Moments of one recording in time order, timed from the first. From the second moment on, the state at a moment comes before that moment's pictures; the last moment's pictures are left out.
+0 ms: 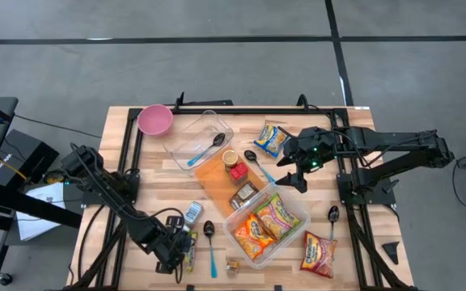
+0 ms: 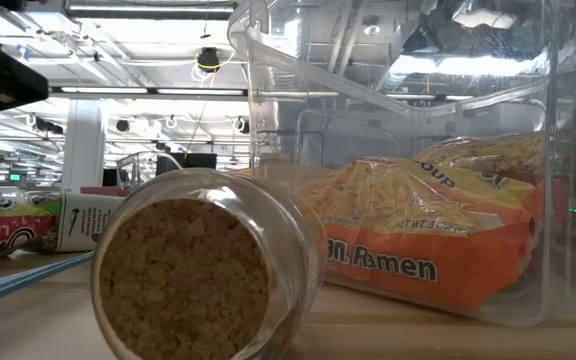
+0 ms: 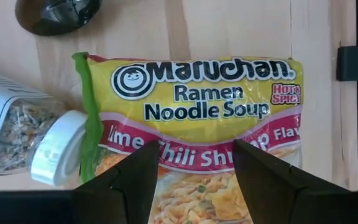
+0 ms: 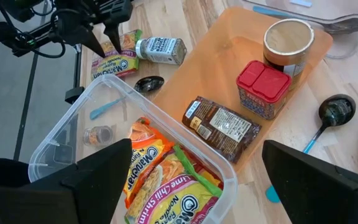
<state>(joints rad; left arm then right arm) -0.79 1.66 1.00 -0.62 -0.12 -0.66 0.01 1.15 1.15 -0.75 -0.13 0.36</state>
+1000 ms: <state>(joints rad) -0.79 1.63 0.99 -0.62 -0.15 -0.82 -0.02 1.15 1.15 -0.75 -0.13 0.35</state>
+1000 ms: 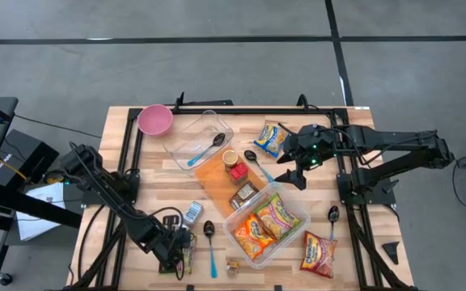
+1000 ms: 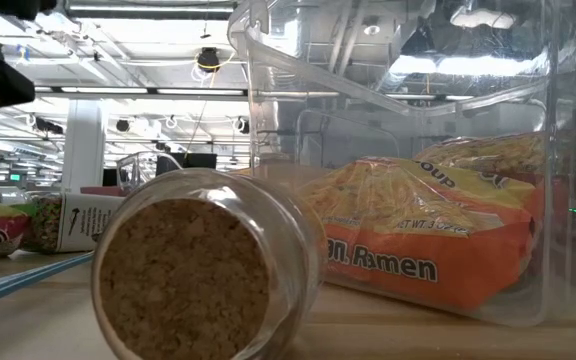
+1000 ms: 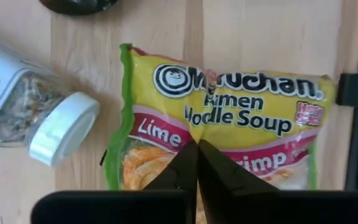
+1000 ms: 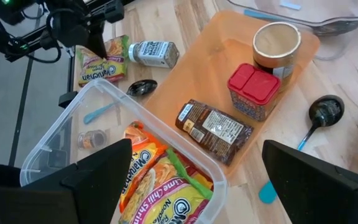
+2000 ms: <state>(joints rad) -0.64 1.31 0.99 -0.44 -0.13 -1.10 -0.02 1.15 1.15 -0.75 -0.13 0.31</state>
